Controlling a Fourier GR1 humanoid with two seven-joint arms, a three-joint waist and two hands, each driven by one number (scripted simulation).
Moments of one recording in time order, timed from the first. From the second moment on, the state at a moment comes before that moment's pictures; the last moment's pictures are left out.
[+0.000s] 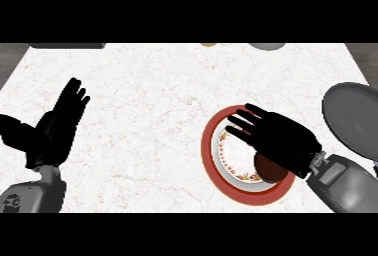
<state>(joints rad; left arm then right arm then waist) -0.16 0.20 0.05 -1.62 0.13 0.10 0.26 -0.46 -0.54 0.54 -1.72 1.19 0.60 -0.22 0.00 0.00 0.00</state>
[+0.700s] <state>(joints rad) -0.15 0.17 0.07 -1.61 0.12 0.08 0.24 -0.47 -0.42 0.49 -1.50 1.37 0.52 -0.29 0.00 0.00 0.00</state>
